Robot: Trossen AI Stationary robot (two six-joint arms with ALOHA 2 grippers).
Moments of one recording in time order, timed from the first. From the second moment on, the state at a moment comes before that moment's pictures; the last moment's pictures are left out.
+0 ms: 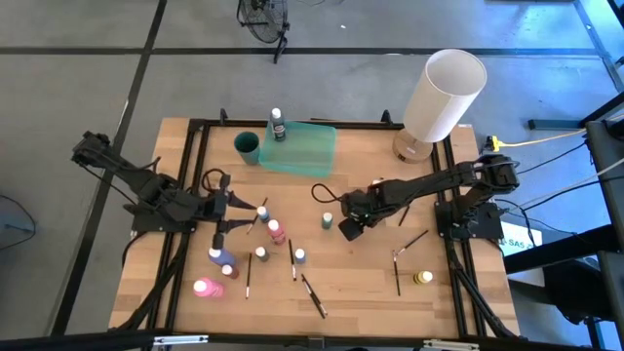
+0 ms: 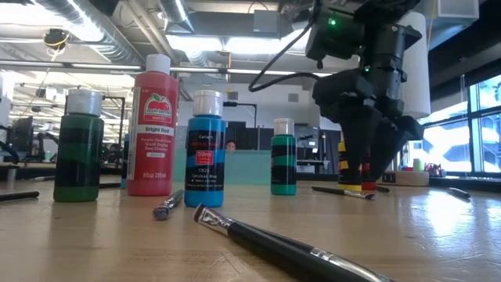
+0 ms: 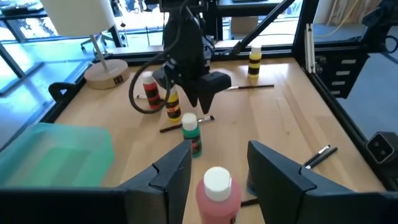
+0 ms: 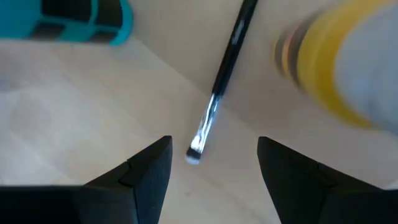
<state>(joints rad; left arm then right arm) -0.51 0.76 0.70 -0.34 -0.53 -0.17 0.09 1.68 0.98 -0.63 -0.07 1.02</state>
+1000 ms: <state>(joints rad) -0.51 0.75 0.68 -0.37 -0.52 -0.18 0.14 1.82 1.06 -0.64 -0.06 0.96</state>
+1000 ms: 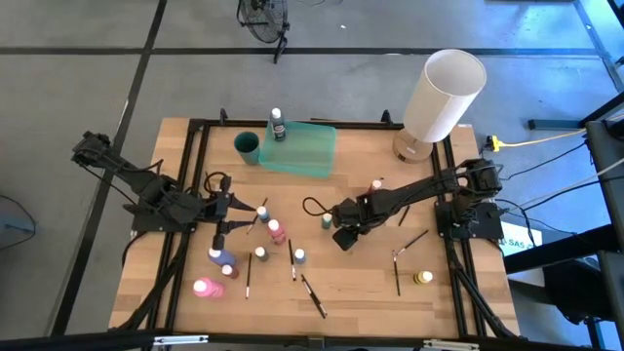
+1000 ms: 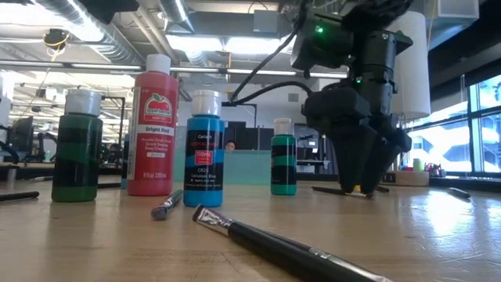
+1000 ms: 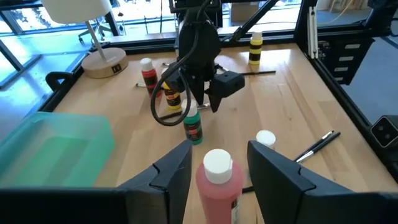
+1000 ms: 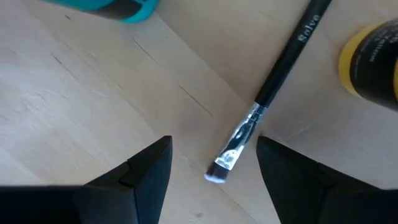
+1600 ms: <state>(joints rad) -0.51 0.75 0.68 -0.37 -0.50 -0.19 0.14 1.82 1.06 -0.77 -0.02 1.01</state>
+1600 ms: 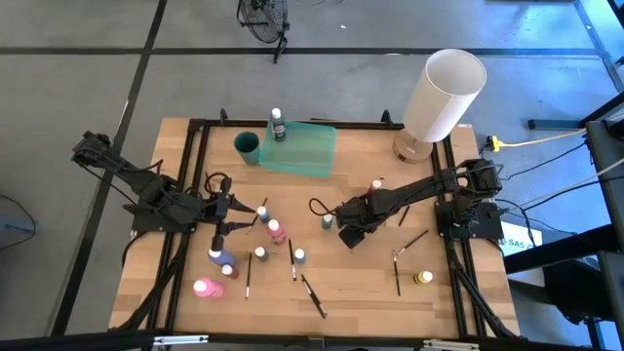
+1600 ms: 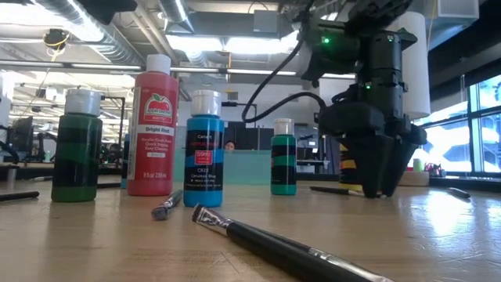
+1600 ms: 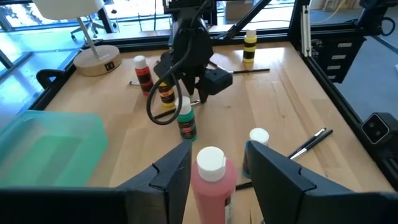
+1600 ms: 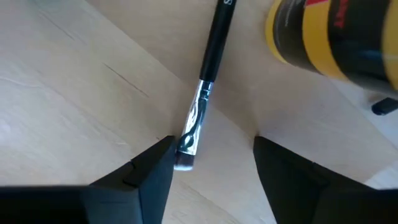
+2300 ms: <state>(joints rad) -0.51 0.75 0.68 -0.38 -0.50 -0.19 0.14 1.82 1.06 -0.77 -0.02 1.01</state>
